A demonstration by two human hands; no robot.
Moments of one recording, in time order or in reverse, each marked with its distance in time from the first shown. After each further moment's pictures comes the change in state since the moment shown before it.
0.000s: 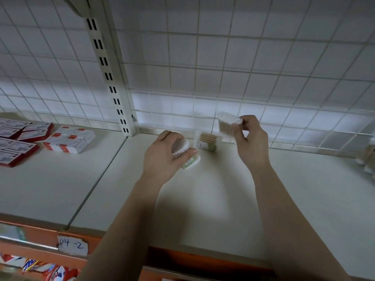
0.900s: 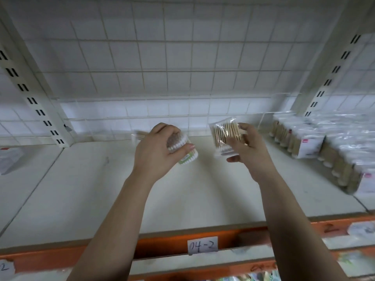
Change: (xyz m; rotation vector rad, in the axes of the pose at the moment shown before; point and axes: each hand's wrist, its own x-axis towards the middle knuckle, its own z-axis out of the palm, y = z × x) left_hand -0.012 0.127 0.051 -0.123 -0.115 0.224; right_hand -0.060 0.027 -0.166 0.439 -0.051 0.434
